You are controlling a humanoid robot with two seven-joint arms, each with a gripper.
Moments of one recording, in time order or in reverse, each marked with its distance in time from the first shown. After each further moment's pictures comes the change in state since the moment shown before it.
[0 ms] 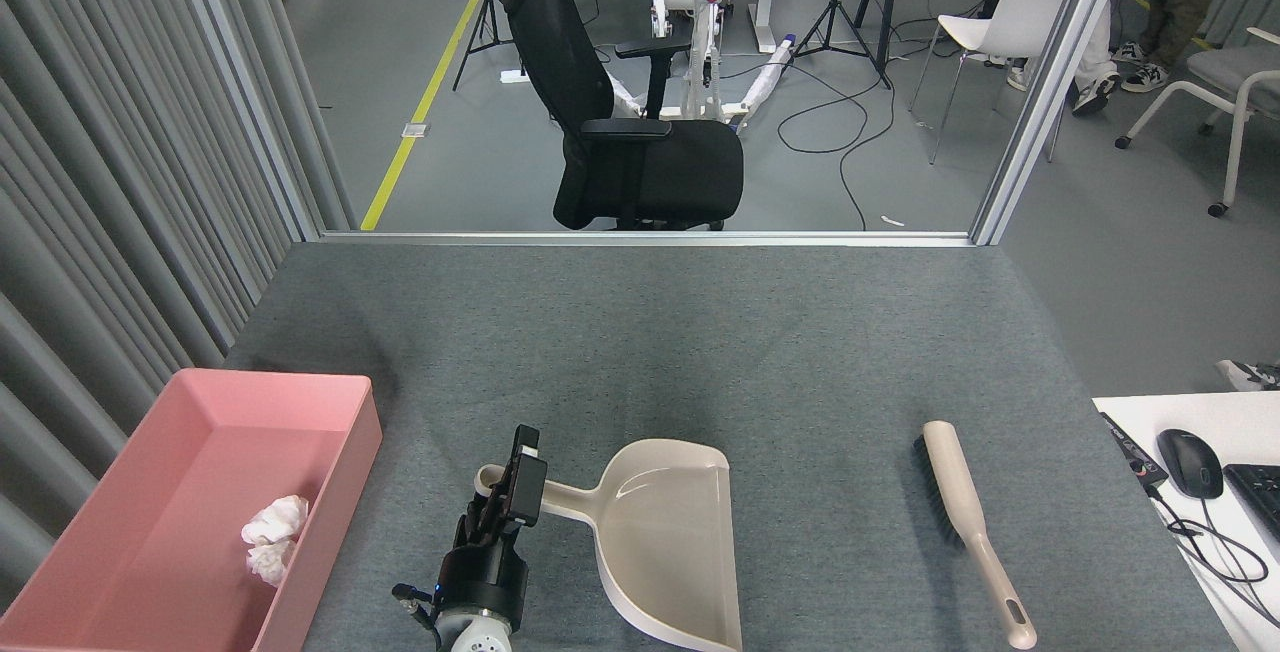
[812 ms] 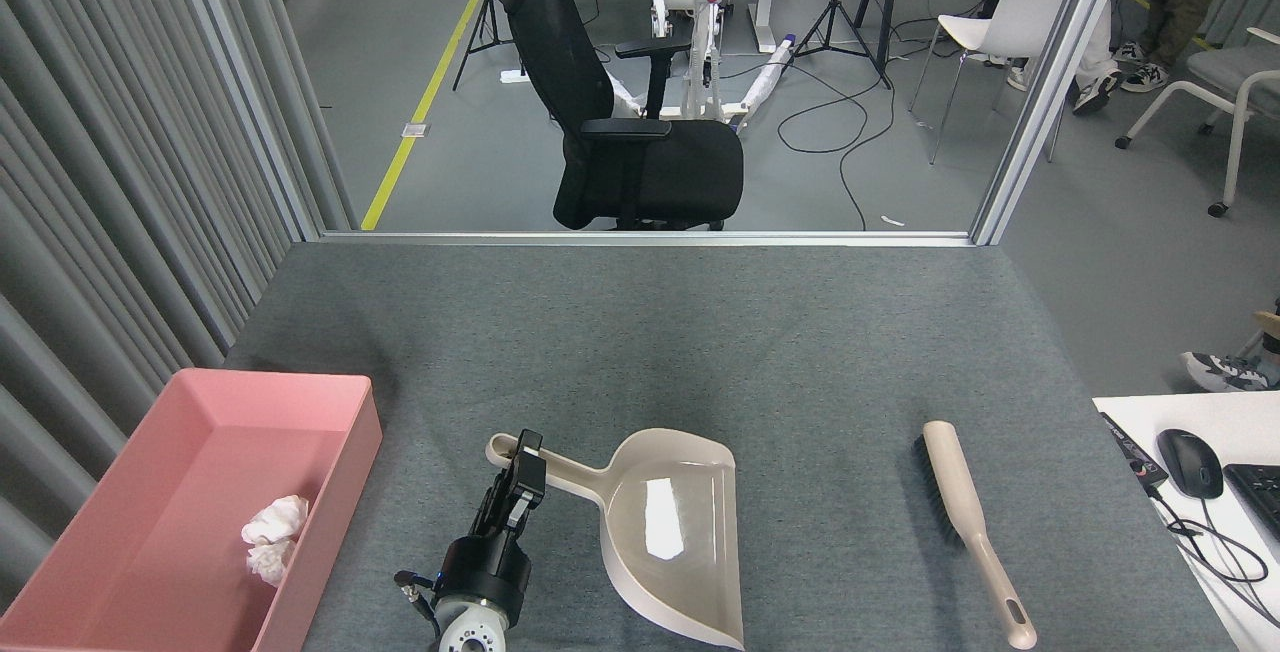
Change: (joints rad) left arm -0.019 -0.009 0.032 -0.003 0.034 -0.012 -0.151; right arm 0.003 -0.002 0.001 0.000 0.000 0.000 -0.004
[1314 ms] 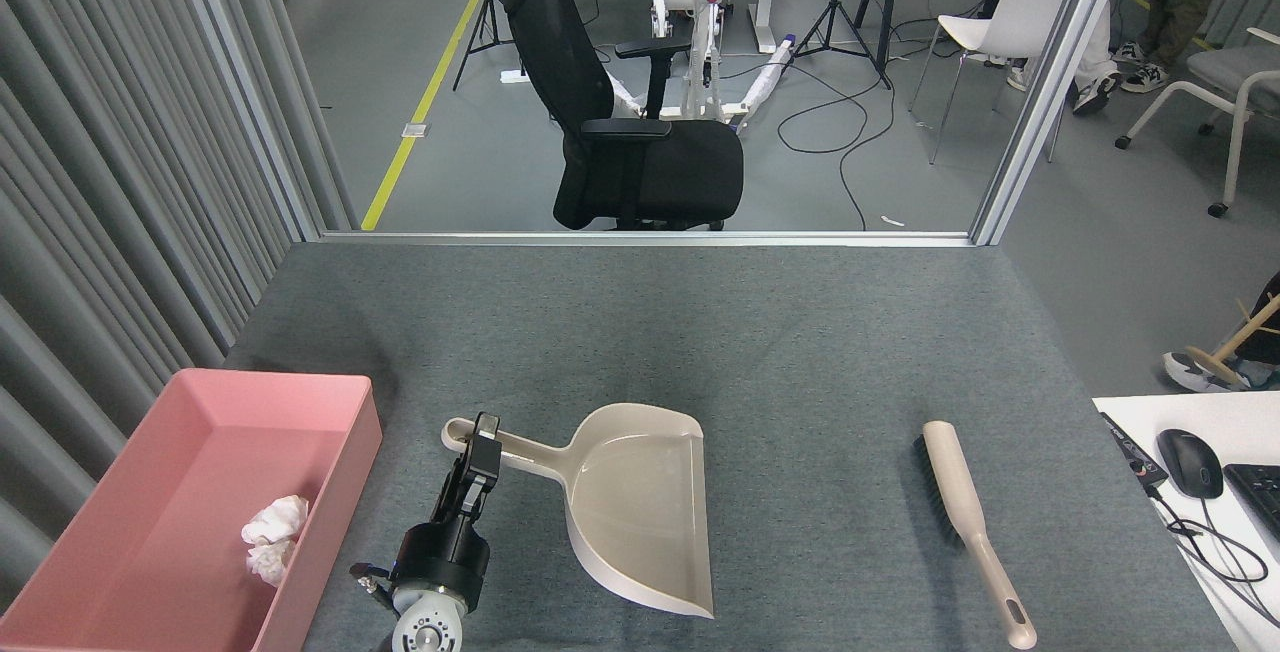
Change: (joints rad) left arm 0.000 0.000 0.117 -0.040 0.015 -0.045 -0.063; right arm 0.000 0.000 0.003 0.001 0.000 0.000 -0.003
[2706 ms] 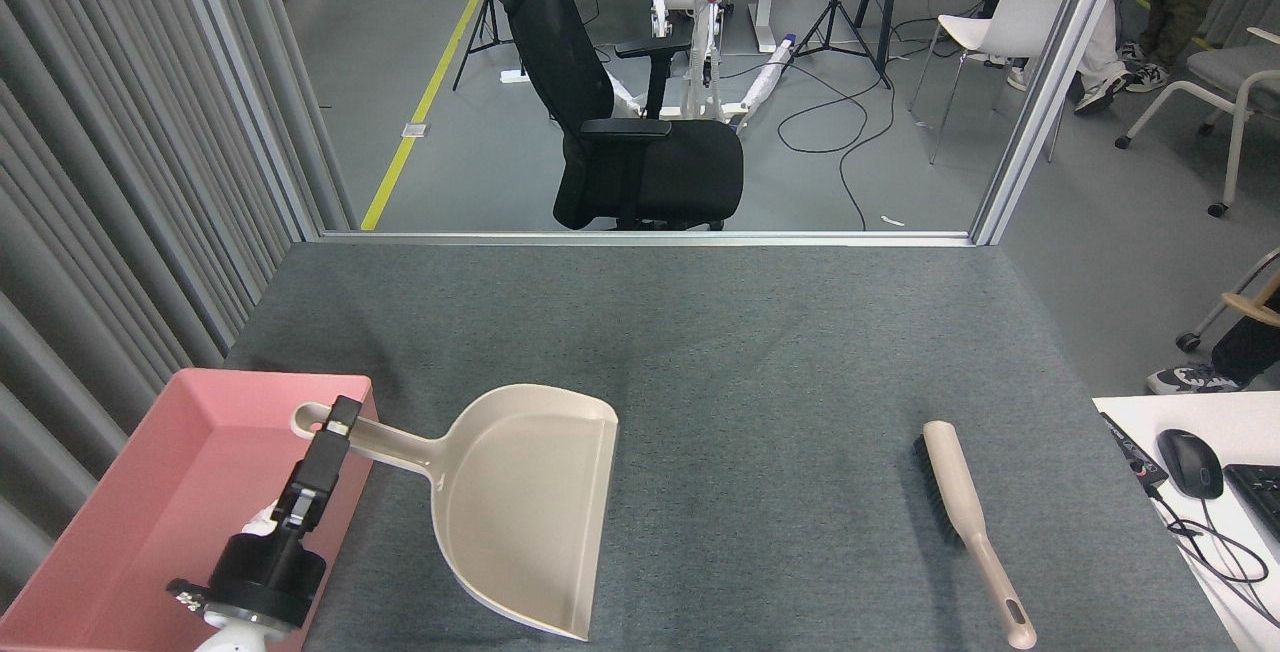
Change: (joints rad) left arm 0.123 0.278 0.108 -0.241 0.254 -0.145 -0.166; right arm -0.009 0.004 -0.002 0.002 -0.003 0.000 0.001
